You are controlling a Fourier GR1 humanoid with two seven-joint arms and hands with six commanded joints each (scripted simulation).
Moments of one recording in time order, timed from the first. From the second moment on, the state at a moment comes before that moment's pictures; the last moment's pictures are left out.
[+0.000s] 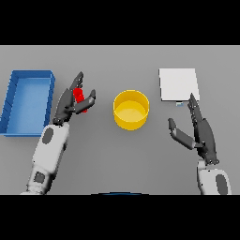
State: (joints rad) left arm -0.47 0.01 0.04 -0.98 -0.14 0.03 -0.09; right arm 0.08 -0.10 0.07 -1.69 0.16 -0.01 -0.08
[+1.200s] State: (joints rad) left arm -0.56 0.12 -0.18 -1.18 -0.34 0.09 0.04; right arm 0.07 -0.09 0.10 -1.68 0.22 -0.03 -0.12
